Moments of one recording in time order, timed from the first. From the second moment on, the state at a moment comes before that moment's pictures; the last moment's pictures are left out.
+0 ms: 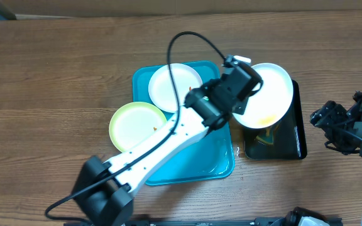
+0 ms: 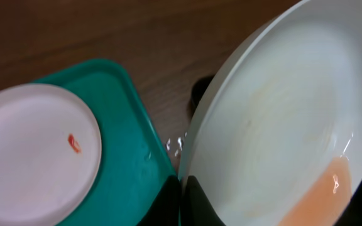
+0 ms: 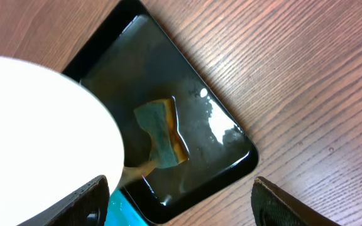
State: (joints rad) left arm -0.85 1.82 1.59 -0.63 -0.28 -0.43; right arm -0.32 1.16 1.16 -1.17 -0.17 0.46
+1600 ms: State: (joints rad) left arm -1.06 1.90 1.59 -0.08 -0.91 0.50; right arm -0.32 1.16 1.16 -1.18 -0.17 0.46
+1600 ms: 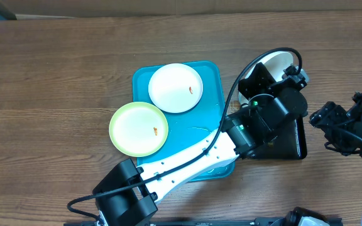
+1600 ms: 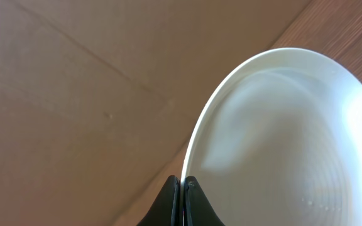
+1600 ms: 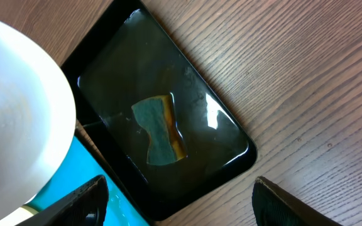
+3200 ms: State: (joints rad) left arm -0.94 1.82 1.60 -0.67 -0.76 -0.13; right arm -0.32 1.16 1.16 -1.18 -0.17 0.46
